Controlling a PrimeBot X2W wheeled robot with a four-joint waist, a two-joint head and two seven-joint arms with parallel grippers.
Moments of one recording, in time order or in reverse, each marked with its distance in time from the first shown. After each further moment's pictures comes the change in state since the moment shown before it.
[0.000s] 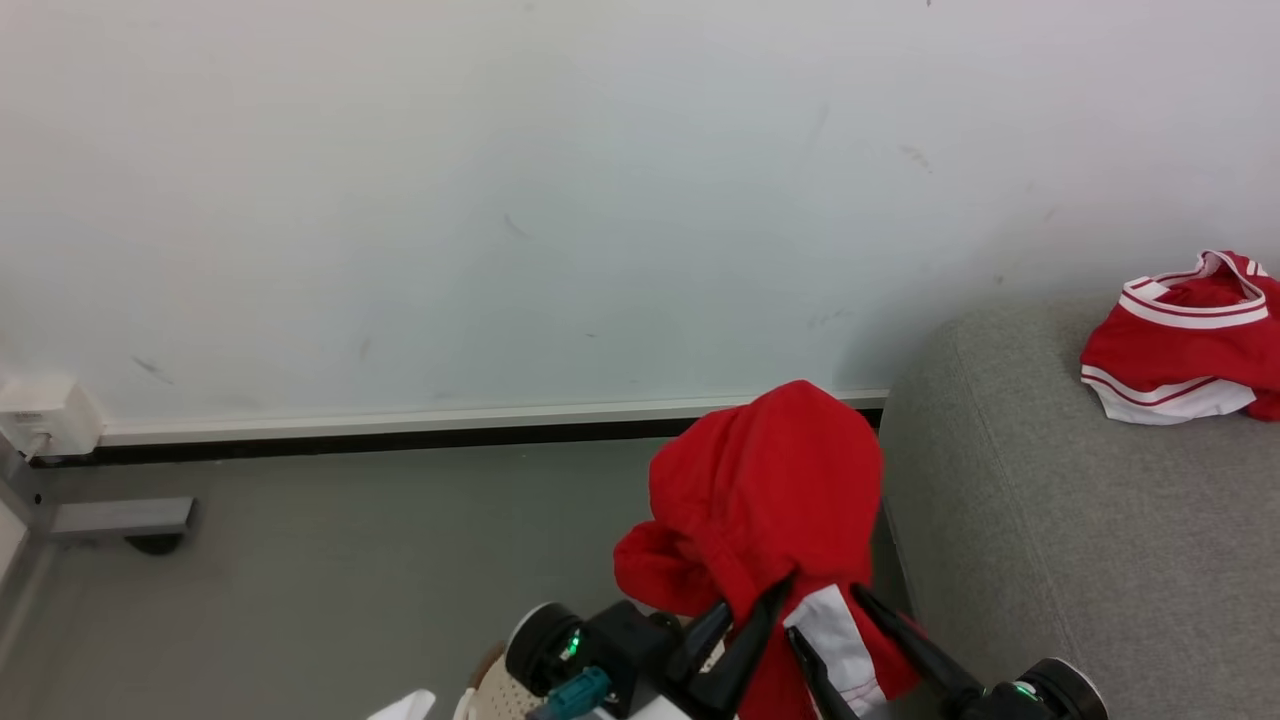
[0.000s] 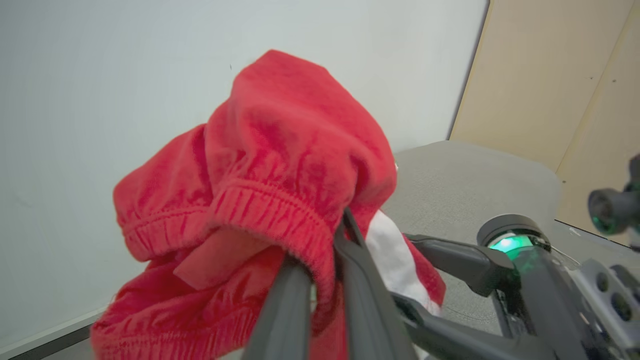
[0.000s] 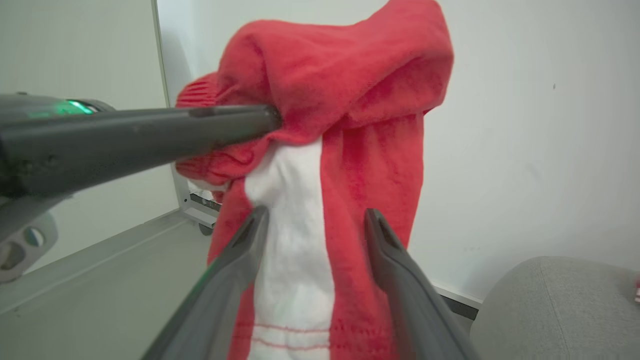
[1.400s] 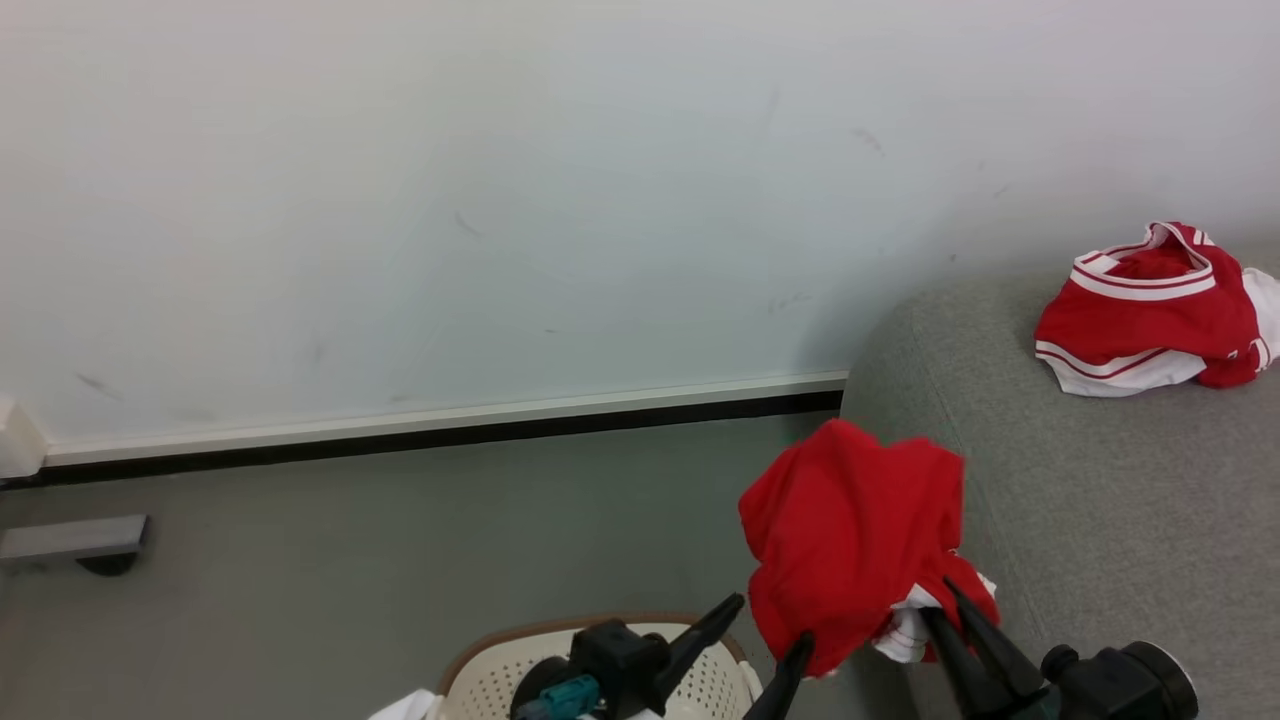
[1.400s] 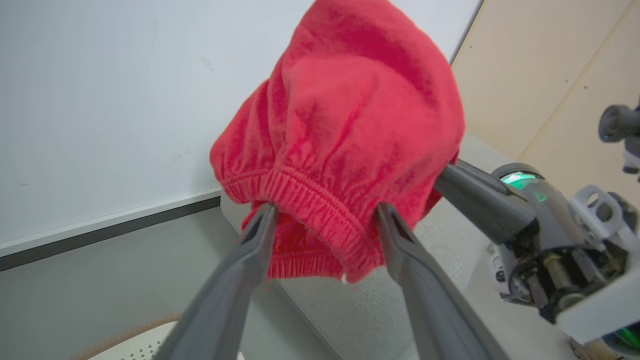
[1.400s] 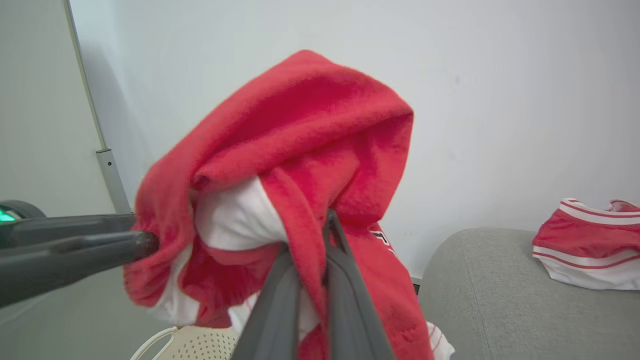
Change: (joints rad) left arm 0.027 -0.013 -0.035 0.056 -0.166 -0.016 0.048; right arm 0.003 -0.051 -0.100 -0.016 0.083 0.000 0.000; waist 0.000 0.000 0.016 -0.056
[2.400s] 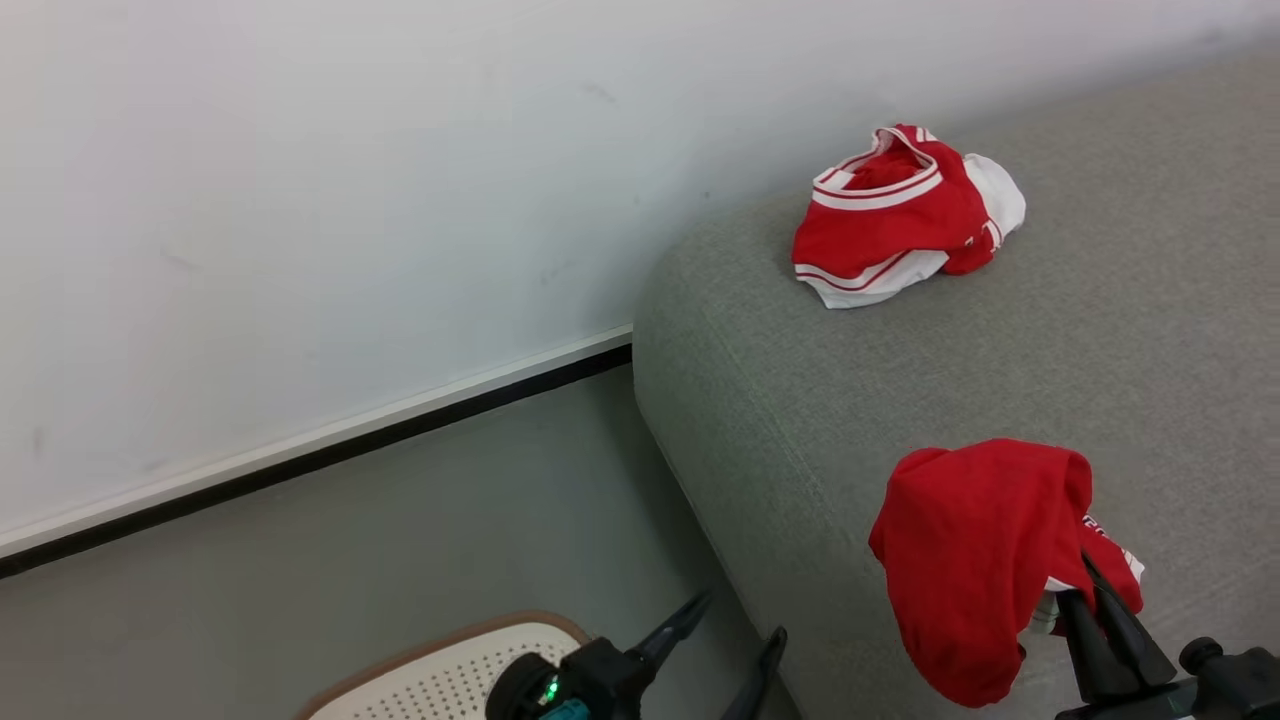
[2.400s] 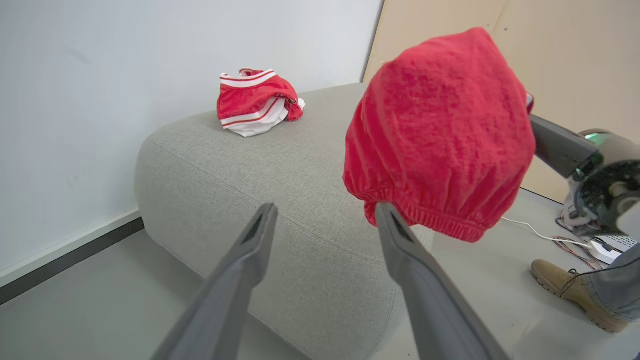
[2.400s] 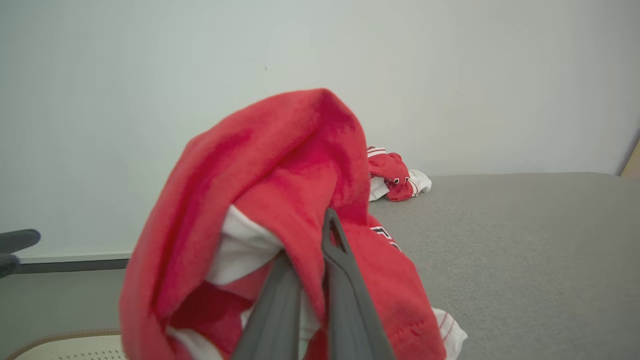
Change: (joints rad) left arm -0.006 0.027 -0.008 0.073 0.100 0.026 -0.119; right arm 0.066 -0.029 -0.223 -0.052 -0.001 0.000 0.001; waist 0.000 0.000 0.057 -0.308
